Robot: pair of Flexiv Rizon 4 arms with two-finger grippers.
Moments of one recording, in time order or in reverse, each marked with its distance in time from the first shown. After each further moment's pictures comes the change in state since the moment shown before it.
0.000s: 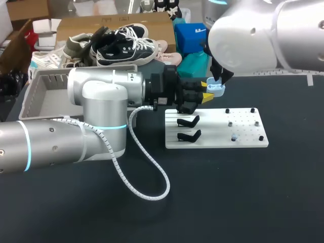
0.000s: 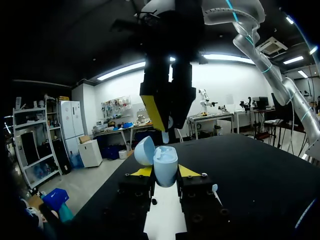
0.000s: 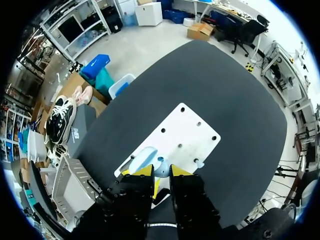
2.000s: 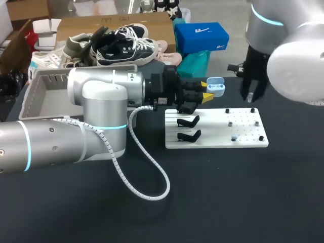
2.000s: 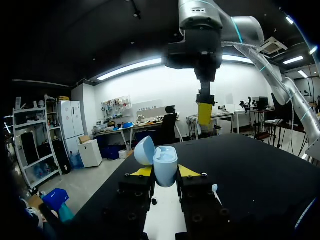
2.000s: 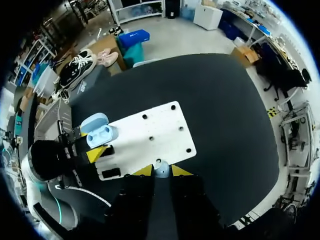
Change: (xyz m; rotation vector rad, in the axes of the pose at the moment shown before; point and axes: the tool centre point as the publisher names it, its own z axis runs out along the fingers) left arm 0.000 0.000 0.000 0.000 0.000 0.000; right arm -0.003 -0.090 0.001 -0.068 0.049 -0.460
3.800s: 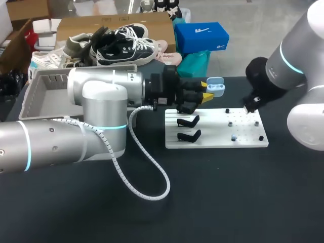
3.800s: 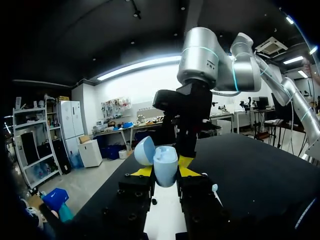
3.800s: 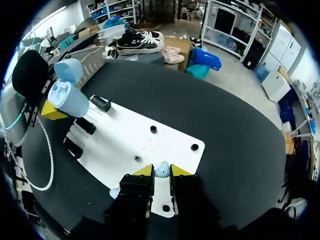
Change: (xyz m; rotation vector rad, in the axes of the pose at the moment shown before) left arm 0.000 0.000 0.000 0.000 0.000 0.000; right arm -0.038 -0.020 0.105 -0.184 -0.192 -0.777
